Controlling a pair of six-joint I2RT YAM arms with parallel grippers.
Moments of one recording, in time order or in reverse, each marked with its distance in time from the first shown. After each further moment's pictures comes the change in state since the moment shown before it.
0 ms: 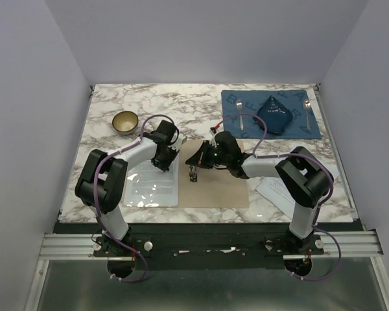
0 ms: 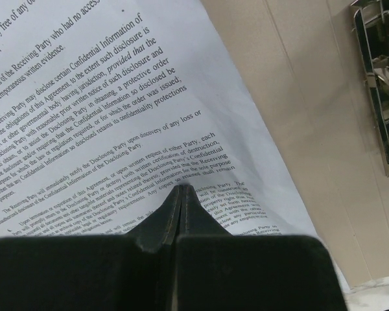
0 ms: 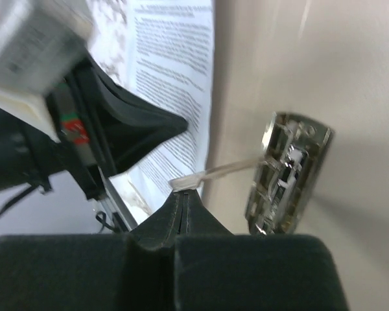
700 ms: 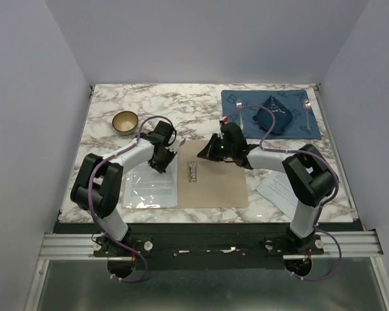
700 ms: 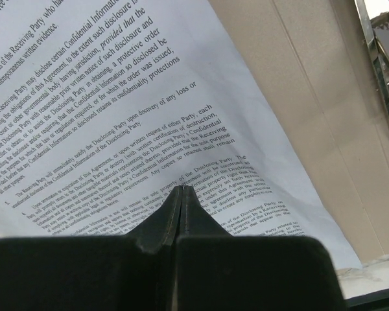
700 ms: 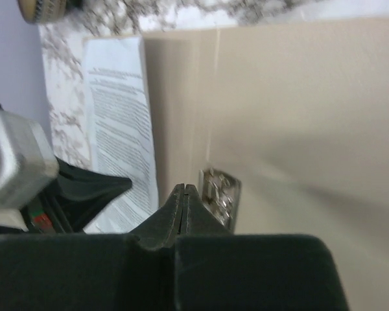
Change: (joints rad) left arm 0.001 -0.061 -0.025 -0.058 -0.005 0.047; right arm -0.099 0.014 0.146 -0.233 0.080 -0.120
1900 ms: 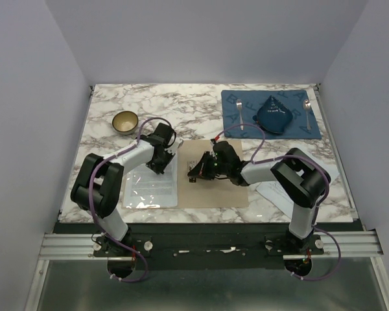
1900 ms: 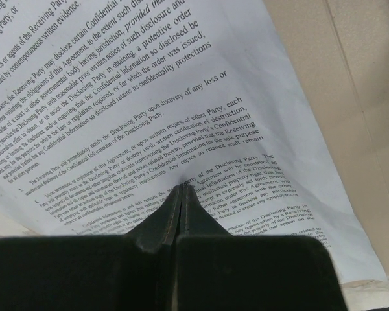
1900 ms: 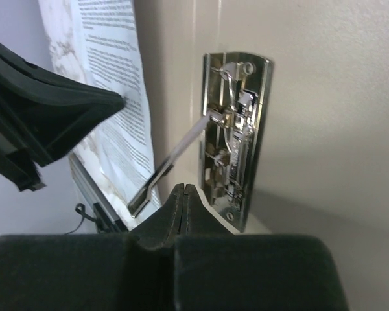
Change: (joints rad) left arm 0.000 0.001 -0.023 0.013 -0.074 -0.011; right arm 0.138 0.003 -0.213 0.216 -0.047 0.157
